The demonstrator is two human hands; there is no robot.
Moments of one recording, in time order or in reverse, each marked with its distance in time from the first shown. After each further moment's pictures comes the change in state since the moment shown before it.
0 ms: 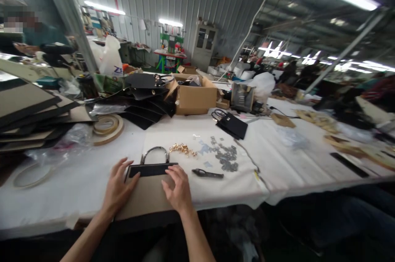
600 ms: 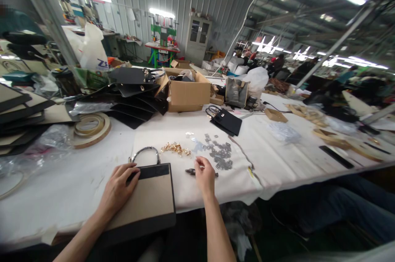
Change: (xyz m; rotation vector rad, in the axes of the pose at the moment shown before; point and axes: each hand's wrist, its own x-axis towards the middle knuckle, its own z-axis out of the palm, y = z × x) left_hand 0.014 0.006 0.031 0.066 -0.149 0.320; right_hand 0.028 0.083 -0.087 0.082 0.332 0.466
